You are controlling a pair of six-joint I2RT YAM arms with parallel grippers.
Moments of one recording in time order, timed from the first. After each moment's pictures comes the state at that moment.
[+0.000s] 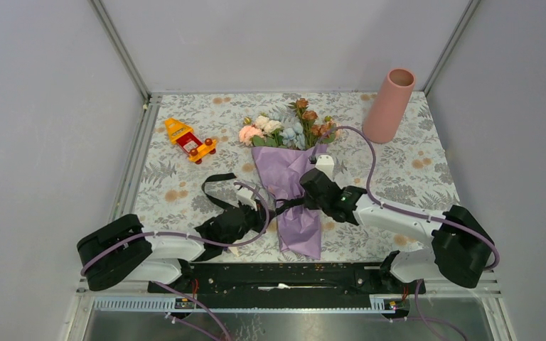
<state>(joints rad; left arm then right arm) -1.01 1.27 0.20 0.74 -0.23 -0.56 0.90 1.35 0.79 -0.31 0.41 0.70</state>
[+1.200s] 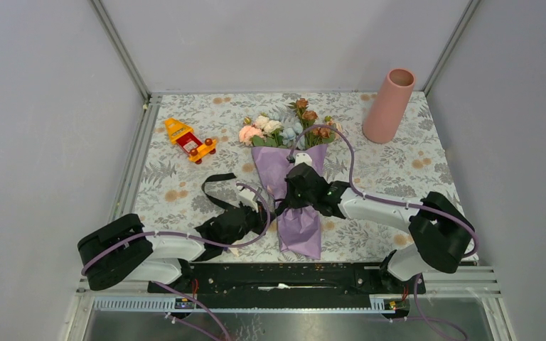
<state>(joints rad) -1.01 1.26 0.20 0.72 -0.19 -0.53 0.91 1.50 0.85 -0.16 0.16 0.59</state>
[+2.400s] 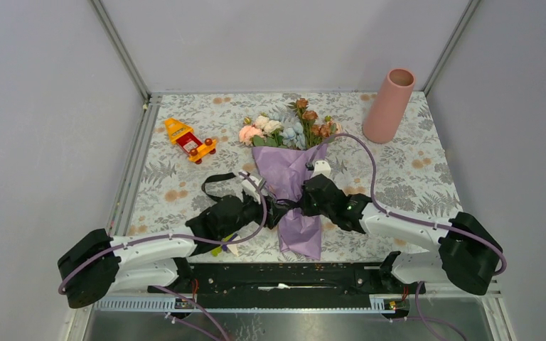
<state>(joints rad) -1.00 1.06 0.33 0.46 -0.13 -0.42 0.91 1.28 0.67 -0.14 0.25 0.64</state>
